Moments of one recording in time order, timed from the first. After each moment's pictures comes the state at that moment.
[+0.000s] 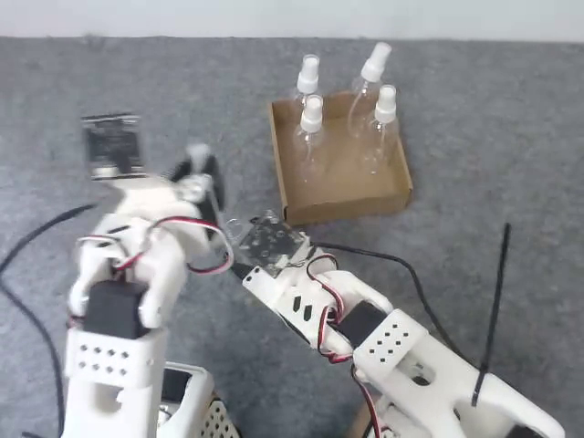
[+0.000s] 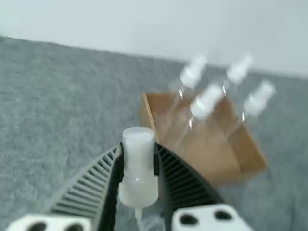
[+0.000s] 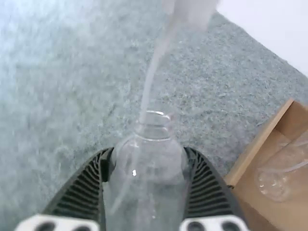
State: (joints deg) left arm 5.2 -57.9 42.3 60.8 16.7; right arm -49.1 -42.4 70.9 4.5 5.0
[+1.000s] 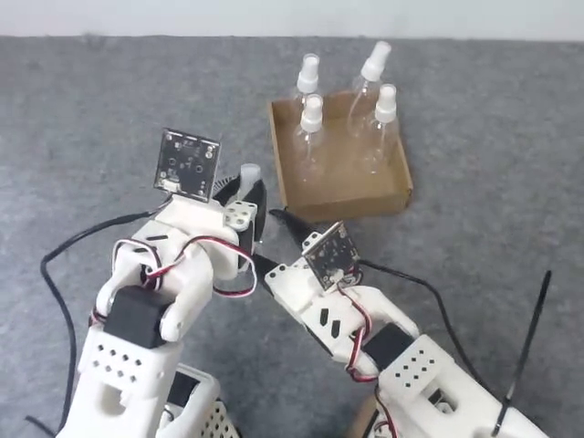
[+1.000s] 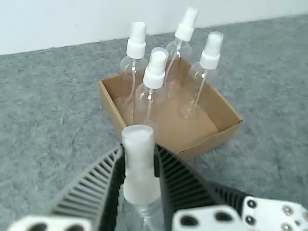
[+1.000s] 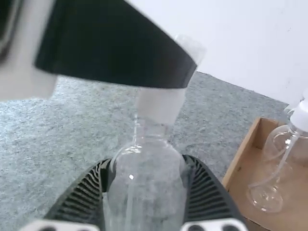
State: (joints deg) left arm 14.2 -58.9 46.1 61.3 9.4; right arm -44.1 -59.3 82.4 -3.4 -1.6
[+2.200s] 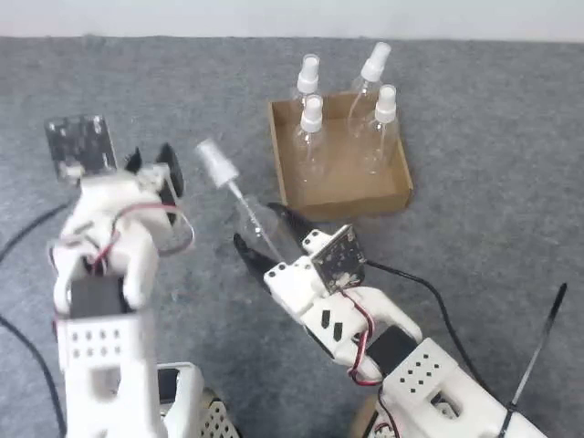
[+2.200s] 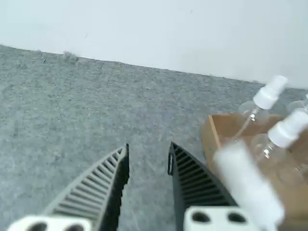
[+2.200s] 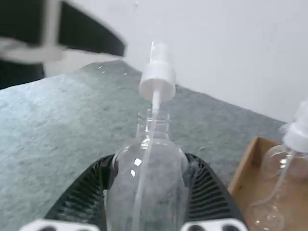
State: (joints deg) left arm -11.5 -53.3 45.2 50.2 9.9; right arm -46.4 -62.1 82.0 -2.4 -1.9
